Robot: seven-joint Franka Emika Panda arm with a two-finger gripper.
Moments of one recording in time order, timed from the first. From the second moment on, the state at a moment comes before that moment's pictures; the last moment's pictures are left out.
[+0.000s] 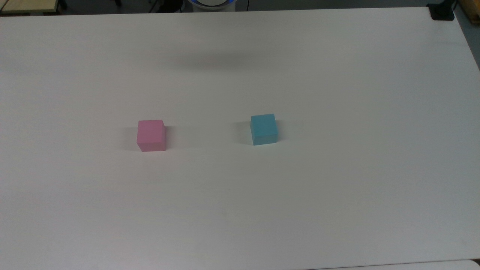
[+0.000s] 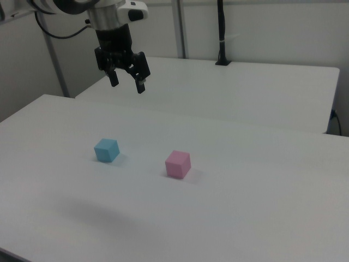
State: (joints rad) arm -0.14 0.02 -0.01 -1.47 0.00 1.56 -0.06
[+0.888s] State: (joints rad) arm -0.14 0.03 0.04 -1.47 0.00 1.56 -0.08
